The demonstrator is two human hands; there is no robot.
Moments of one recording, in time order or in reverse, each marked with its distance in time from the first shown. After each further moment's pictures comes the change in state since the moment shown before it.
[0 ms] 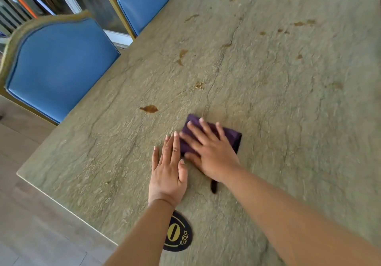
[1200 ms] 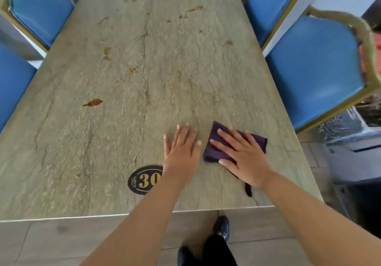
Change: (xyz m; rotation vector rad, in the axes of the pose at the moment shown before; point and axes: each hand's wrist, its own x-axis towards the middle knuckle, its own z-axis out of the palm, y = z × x) left_hand -0.079 0.071 0.010 -0.011 -0.407 0.395; right_hand -0.262 -0.034 0.015 -0.052 -0.010 0.545
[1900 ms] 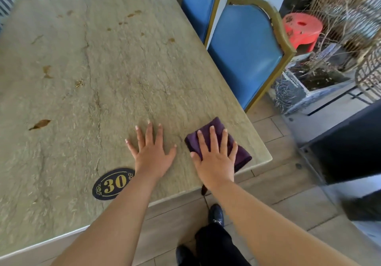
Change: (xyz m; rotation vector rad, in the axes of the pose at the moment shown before) left_hand -0.003 0.015 0.021 0.317 -0.013 0.039; right_hand -0.056 -0.058 0.006 0.167 0.060 0.667
